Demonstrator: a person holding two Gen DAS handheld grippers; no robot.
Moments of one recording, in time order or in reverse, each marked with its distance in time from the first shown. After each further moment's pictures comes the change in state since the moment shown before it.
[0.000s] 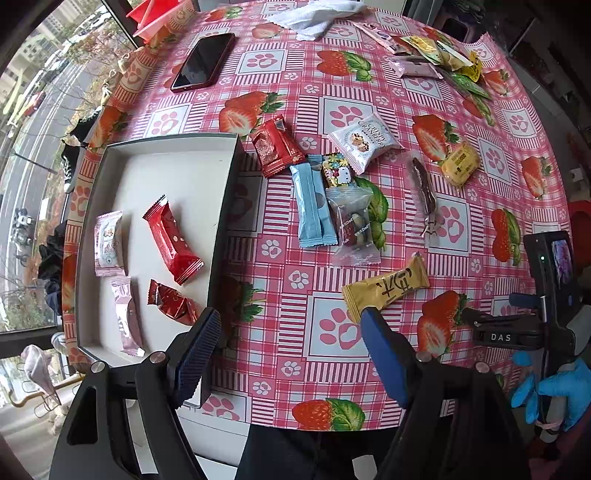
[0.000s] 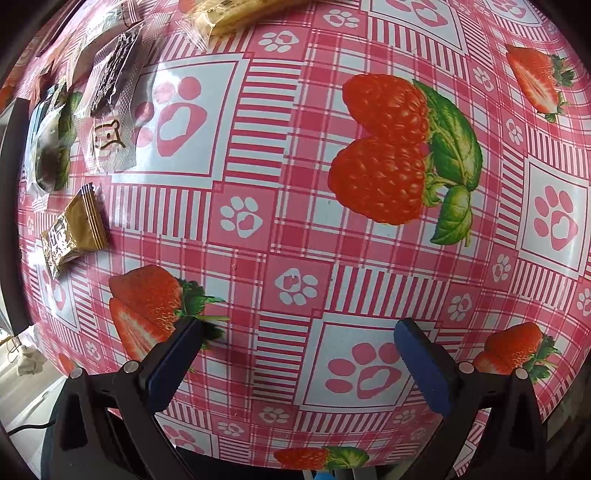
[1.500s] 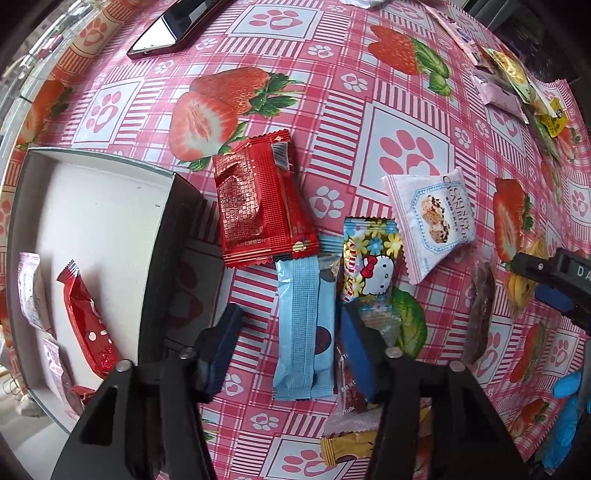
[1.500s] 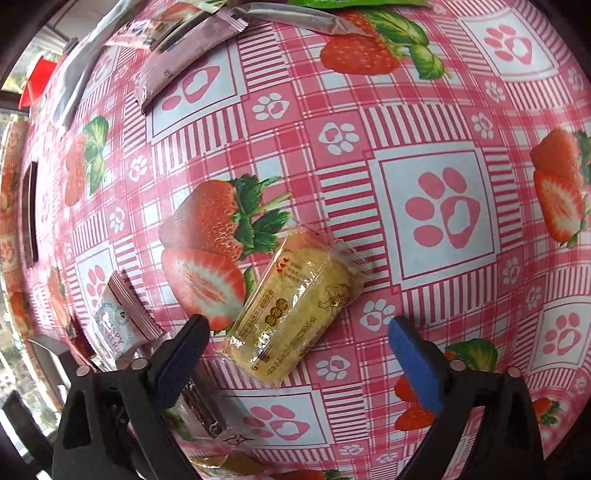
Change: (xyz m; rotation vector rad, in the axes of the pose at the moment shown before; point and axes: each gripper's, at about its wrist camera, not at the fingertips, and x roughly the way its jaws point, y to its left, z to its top) left arm 0.114 0.003 0.105 -0.175 0.100 -0.060; right arm -0.062 -0.007 0.160 0.312 -0.114 0.083
